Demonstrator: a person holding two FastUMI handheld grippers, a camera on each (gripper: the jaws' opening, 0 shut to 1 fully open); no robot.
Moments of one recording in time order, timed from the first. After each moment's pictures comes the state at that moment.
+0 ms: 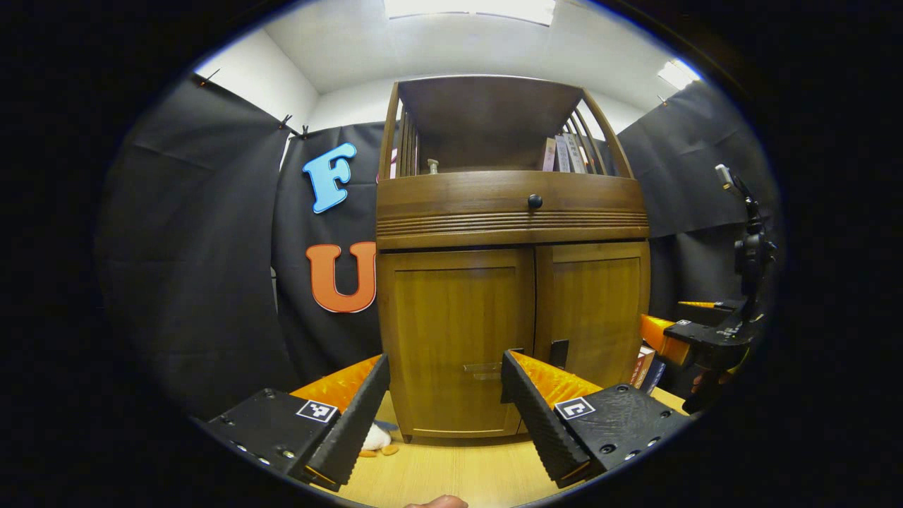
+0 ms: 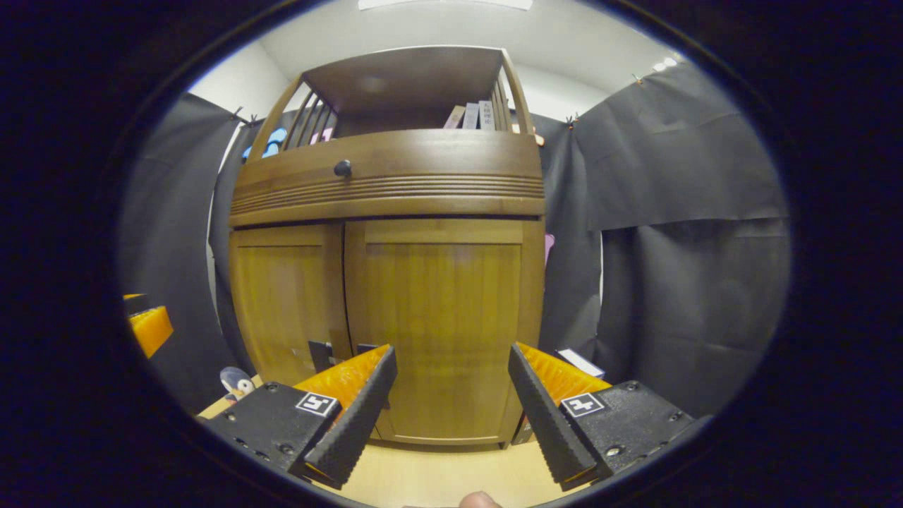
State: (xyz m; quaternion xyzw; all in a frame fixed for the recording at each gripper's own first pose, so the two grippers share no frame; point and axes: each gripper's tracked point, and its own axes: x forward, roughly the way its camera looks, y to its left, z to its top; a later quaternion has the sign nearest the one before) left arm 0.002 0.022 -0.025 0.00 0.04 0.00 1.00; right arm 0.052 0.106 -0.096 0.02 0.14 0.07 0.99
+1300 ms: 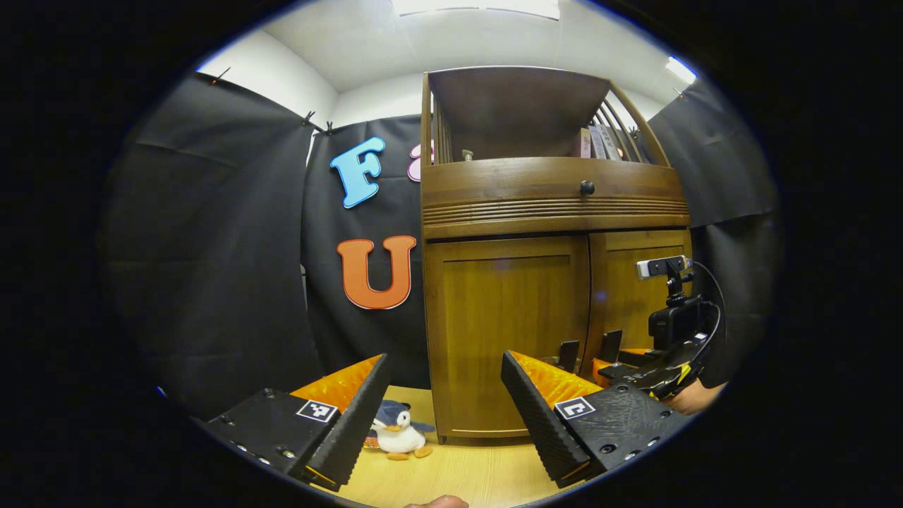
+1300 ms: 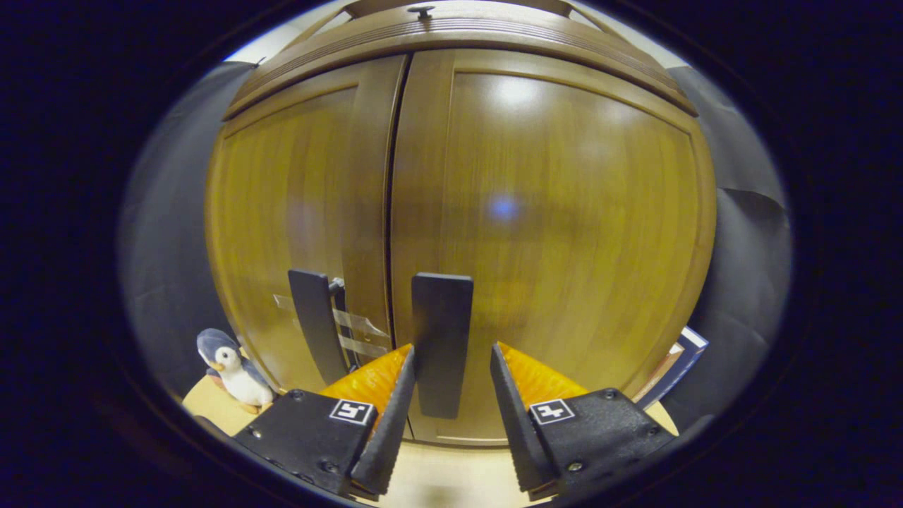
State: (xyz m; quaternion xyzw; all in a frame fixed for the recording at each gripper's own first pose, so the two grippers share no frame) left arm 0.020 0.069 -0.044 0.00 0.05 0.05 1.00; right arm 0.134 0.226 -0.235 -0.02 0.25 0.13 0.96
